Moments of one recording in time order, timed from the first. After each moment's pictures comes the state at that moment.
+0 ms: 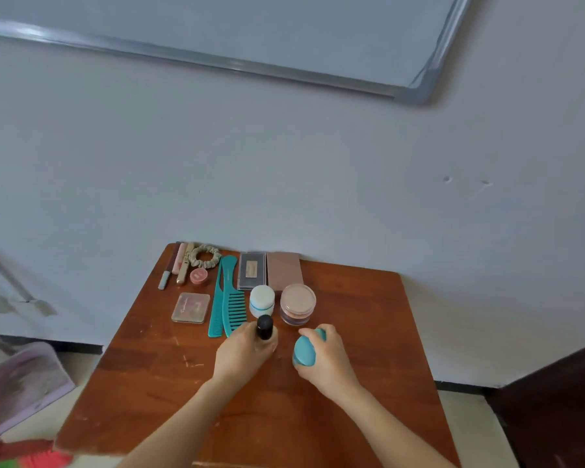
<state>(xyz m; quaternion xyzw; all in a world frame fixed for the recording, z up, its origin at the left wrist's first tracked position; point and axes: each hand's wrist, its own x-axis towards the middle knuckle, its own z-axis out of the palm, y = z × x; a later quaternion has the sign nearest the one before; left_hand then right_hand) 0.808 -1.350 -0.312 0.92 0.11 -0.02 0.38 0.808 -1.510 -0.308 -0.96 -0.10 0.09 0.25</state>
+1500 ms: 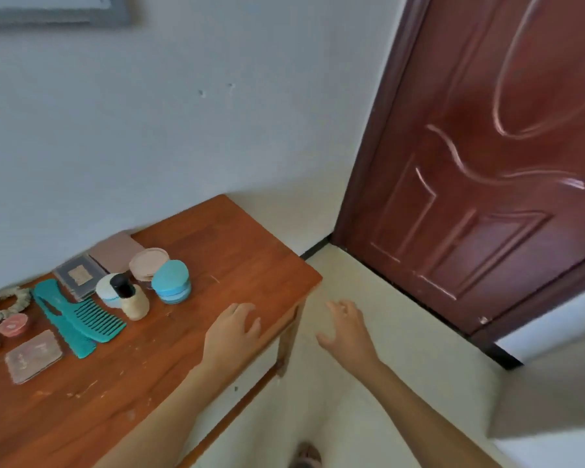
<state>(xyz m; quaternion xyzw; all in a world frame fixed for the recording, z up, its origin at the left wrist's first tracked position) 0.720 -1.422 -0.309 0.89 -0.31 -0.17 0.30 0.576 -1.573 -0.297 -0.91 0.34 0.00 0.24</state>
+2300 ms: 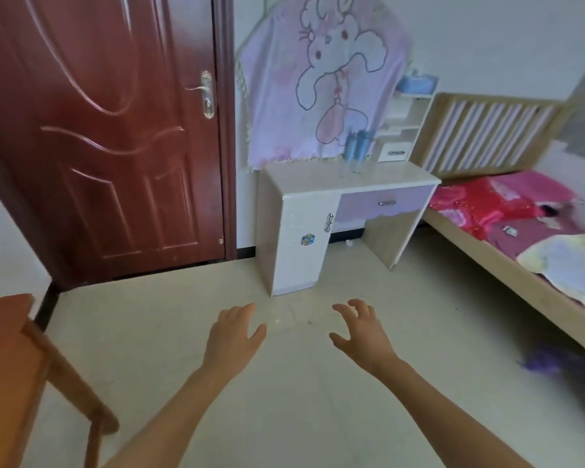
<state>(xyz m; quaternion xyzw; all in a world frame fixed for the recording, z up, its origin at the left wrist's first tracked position) 0.386 -1.362 -0.270 0.54 -0.80 -0.20 0.17 0.167 -1.291 -0.242 -0.63 0.77 -0.07 0.11</state>
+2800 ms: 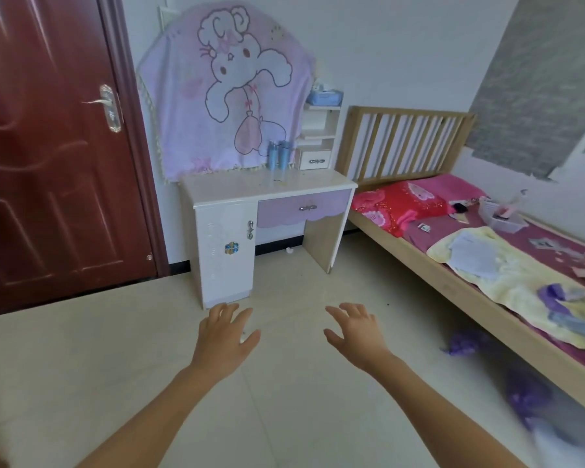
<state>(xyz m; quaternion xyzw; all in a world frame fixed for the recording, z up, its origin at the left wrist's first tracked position) 0.151 -1.246 -0.250 0.48 -0.86 -0.12 0.13 -0.065 -1.148 -0.217 -0.60 0.80 -0.03 0.05</state>
